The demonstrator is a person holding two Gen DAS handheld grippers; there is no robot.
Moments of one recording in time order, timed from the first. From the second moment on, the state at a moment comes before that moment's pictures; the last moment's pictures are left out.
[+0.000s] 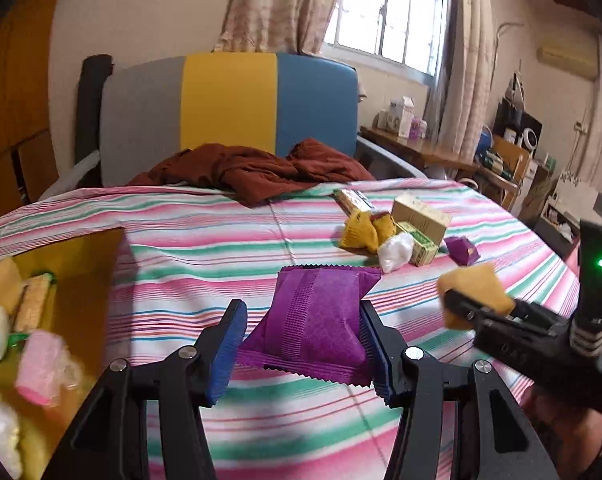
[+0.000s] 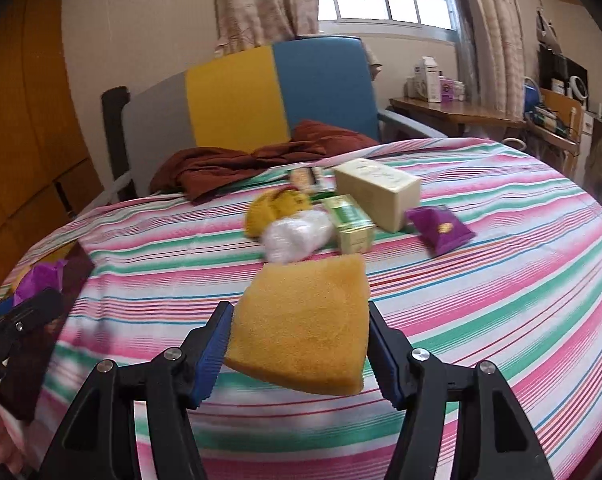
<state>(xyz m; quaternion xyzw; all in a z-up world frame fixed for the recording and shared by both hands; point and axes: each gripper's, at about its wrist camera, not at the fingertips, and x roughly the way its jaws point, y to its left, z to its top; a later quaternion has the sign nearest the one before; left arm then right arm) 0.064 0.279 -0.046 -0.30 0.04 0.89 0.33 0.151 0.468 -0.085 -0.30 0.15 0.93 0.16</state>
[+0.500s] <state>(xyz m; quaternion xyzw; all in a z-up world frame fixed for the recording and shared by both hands) 0.032 0.127 -0.016 -0.30 -0.01 0.93 0.22 0.116 0.304 -0.034 -0.30 0.10 0.95 -0.07</state>
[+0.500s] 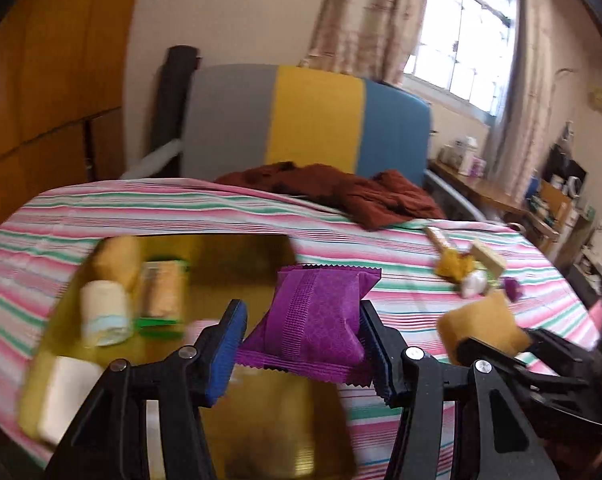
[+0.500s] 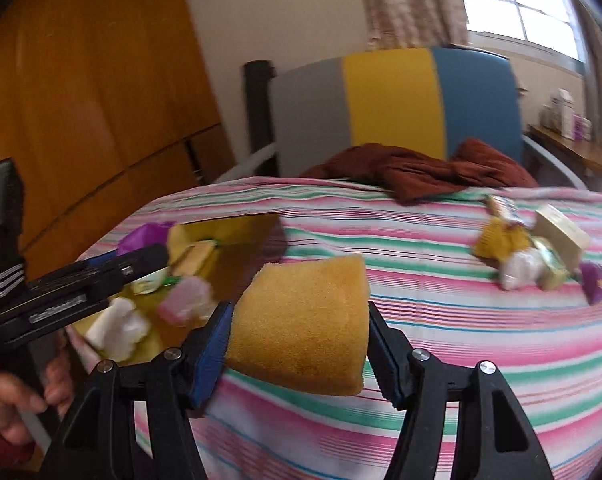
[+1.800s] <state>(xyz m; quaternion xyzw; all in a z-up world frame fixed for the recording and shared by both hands) -0.002 0.007 -0.034 -0.37 -0.10 0.92 0.06 0.070 0.204 -0.050 -0.38 0.11 0.90 -0.16</state>
